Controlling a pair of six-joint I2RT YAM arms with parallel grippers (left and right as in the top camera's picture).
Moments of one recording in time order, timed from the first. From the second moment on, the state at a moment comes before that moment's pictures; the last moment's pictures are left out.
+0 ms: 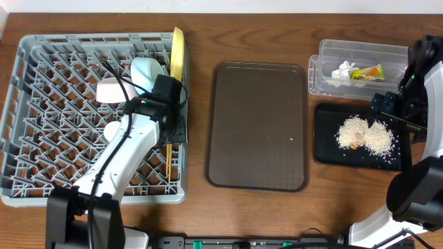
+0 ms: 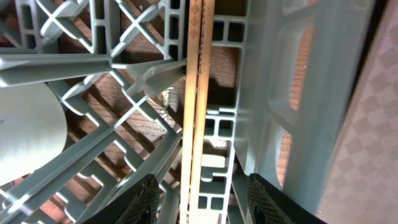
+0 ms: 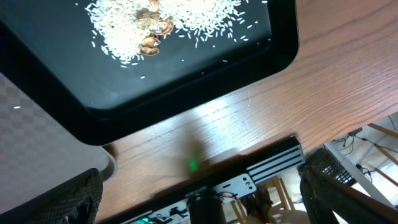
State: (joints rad) left arm -0.25 1.55 1.06 -0.90 -0.08 -0.34; right arm -0.28 1.83 1.75 -1.68 0.12 0.25
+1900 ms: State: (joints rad) left arm 0.02 1.10 1.10 -1.08 0.19 -0.19; right arm -0.19 1.75 1.60 -1.15 -0.11 0.16
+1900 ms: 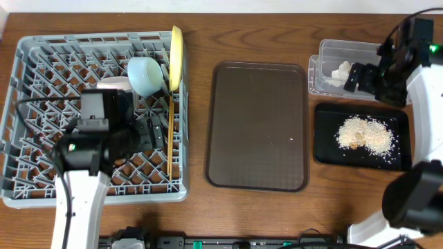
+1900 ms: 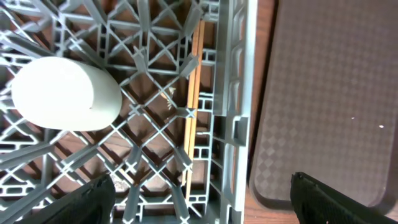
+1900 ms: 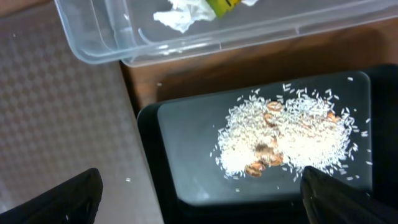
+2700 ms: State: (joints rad) left arm -0.03 0.48 0.94 -1.07 0.01 -0.10; right arm -0.19 0.88 0.93 -0.92 -0.03 0.21
